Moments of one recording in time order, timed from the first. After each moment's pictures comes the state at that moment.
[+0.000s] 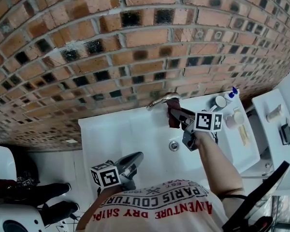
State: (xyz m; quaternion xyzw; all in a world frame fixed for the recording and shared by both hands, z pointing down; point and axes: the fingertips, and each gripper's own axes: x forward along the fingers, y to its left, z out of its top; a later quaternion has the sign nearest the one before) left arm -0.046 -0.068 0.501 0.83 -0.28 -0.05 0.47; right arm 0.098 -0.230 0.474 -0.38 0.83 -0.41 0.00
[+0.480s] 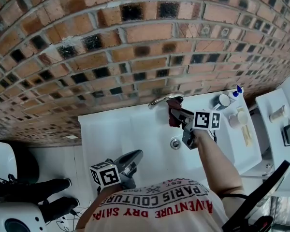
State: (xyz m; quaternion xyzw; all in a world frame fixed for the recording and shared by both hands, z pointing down) left arm -0.051 -0.076 0.510 0.83 -0.30 -0.05 0.47; right arm 0.098 -0.241 0.518 -0.38 0.81 -0.44 -0.02
